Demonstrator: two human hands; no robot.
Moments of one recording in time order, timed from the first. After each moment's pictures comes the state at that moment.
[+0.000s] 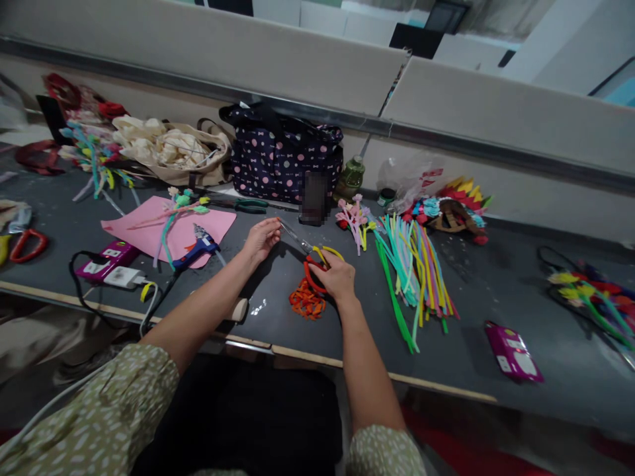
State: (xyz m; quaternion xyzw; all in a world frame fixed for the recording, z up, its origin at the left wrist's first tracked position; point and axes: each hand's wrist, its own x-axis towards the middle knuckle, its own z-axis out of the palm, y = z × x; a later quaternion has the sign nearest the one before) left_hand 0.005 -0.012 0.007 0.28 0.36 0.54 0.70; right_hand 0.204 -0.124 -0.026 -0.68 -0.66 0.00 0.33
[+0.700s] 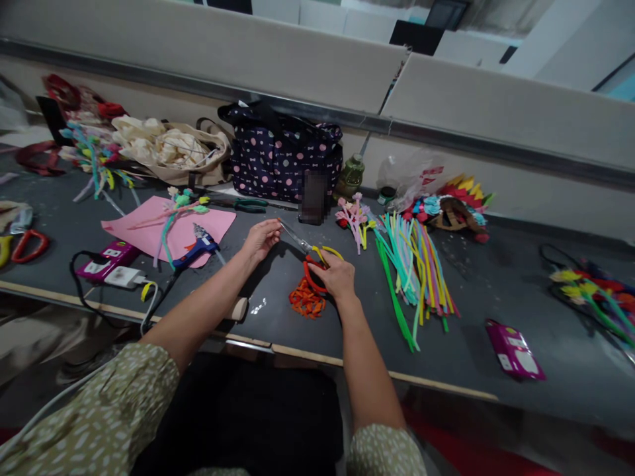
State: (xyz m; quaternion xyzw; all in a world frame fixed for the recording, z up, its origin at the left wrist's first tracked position) left_hand 0.004 -0.011 0.004 0.30 0.37 0.53 0.70; right_hand 0.207 -0.122 -0.030 -0.66 -0.68 0.00 0.32
